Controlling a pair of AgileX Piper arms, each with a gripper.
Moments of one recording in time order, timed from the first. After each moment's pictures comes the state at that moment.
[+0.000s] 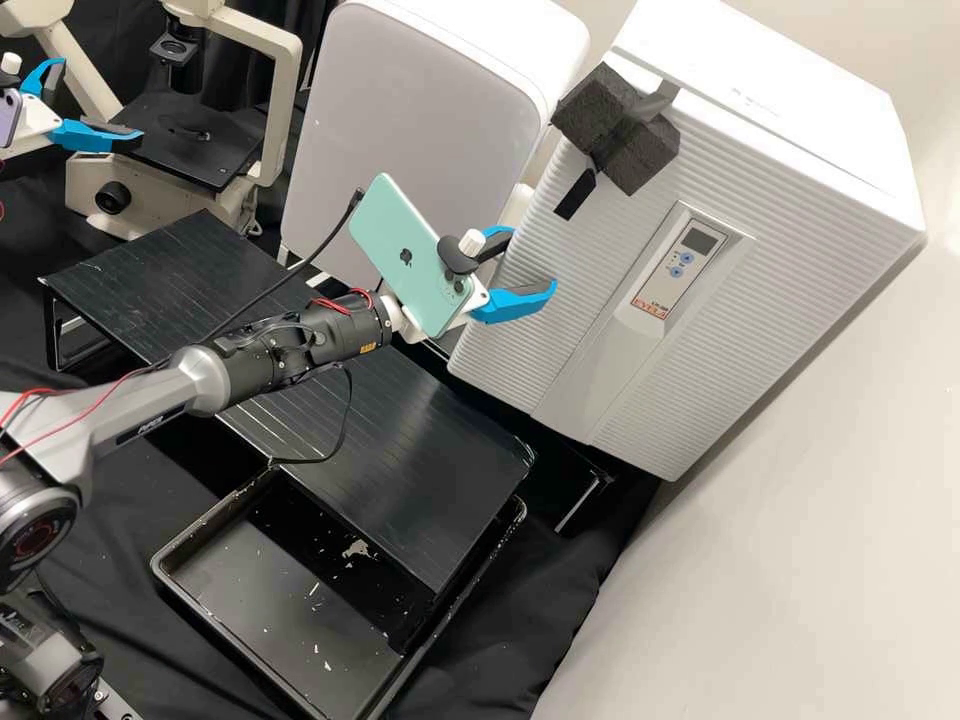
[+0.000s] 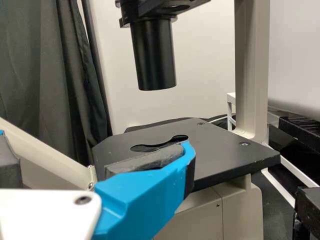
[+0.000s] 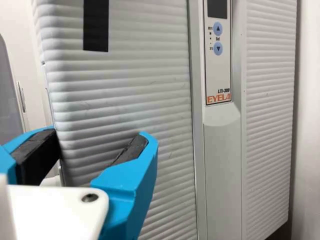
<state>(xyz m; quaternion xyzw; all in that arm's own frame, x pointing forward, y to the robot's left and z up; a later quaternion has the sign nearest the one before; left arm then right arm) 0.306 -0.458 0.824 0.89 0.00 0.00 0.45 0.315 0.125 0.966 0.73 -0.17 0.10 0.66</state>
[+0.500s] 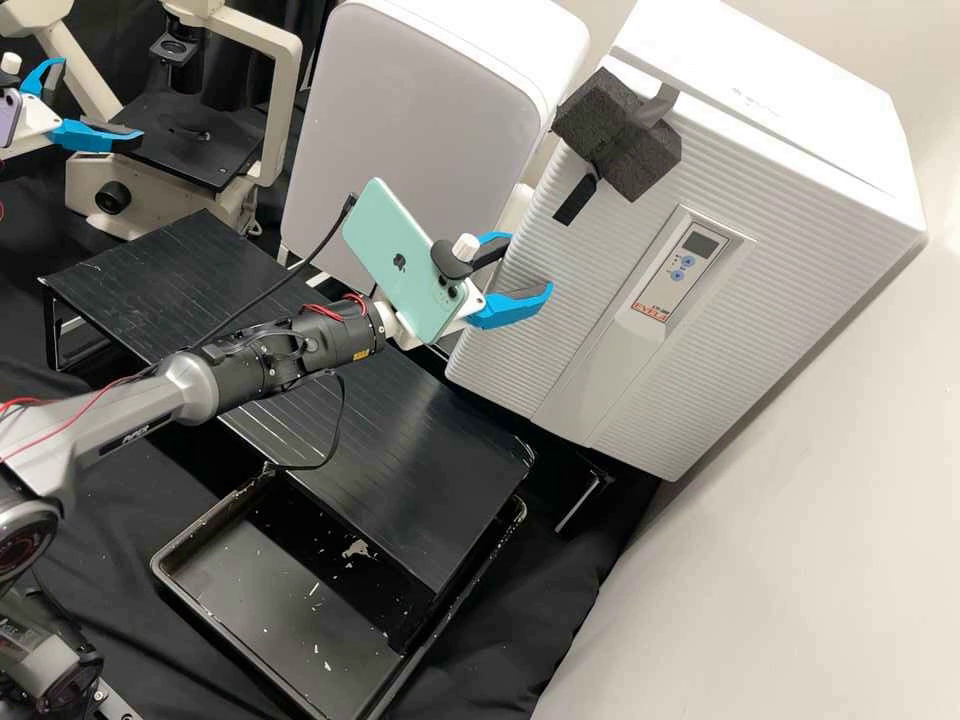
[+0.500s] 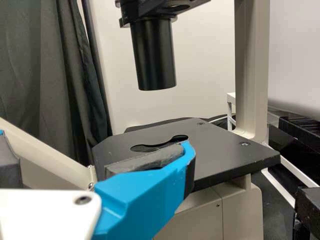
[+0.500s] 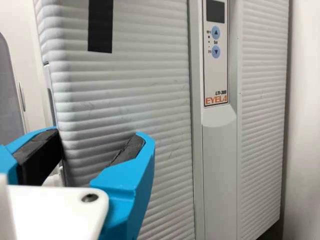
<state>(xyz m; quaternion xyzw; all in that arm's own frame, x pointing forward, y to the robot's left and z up) 0.306 -0.458 0.824 0.89 0.00 0.00 0.45 0.302 0.122 0.970 0.72 -0.18 0.09 0.66</state>
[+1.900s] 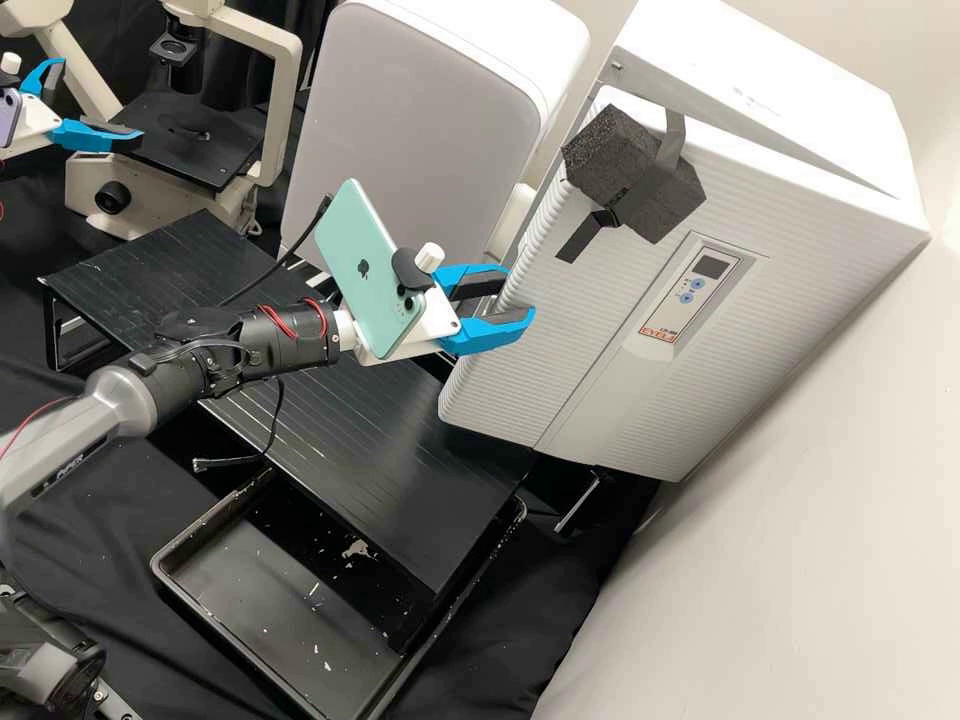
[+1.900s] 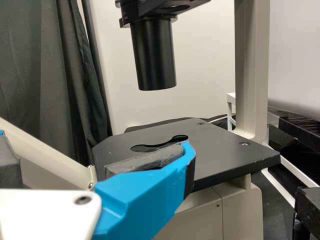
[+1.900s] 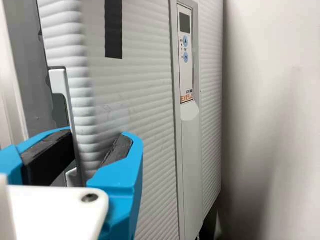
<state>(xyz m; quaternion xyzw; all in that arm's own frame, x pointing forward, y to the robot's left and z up) 0.306 -0.458 0.824 0.89 0.00 0.00 0.45 0.255 0.141 0.972 0.71 -0.27 0.08 0.65</state>
